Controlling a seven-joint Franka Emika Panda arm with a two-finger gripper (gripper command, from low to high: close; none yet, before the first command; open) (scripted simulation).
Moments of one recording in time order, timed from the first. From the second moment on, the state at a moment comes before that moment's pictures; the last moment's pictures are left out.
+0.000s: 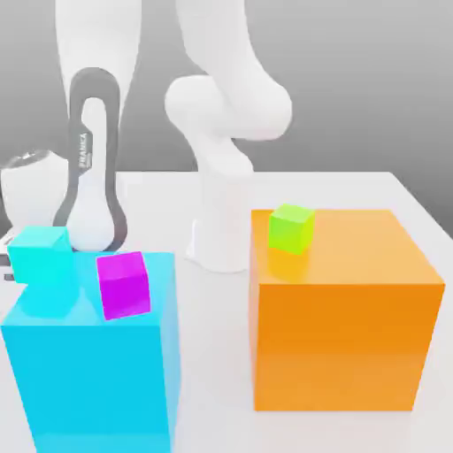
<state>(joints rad) -0.46 0.33 -0.29 -2.70 0.64 2.99 -0.60</state>
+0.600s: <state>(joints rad) -0.20 0.05 -0.60 -2.70 0.13 2.68 -0.28</state>
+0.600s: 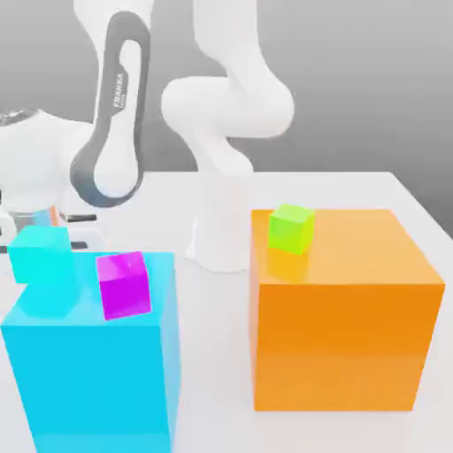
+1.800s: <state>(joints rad) -0.09 -0.30 -0.37 -2.27 -0.11 1.98 0.00</state>
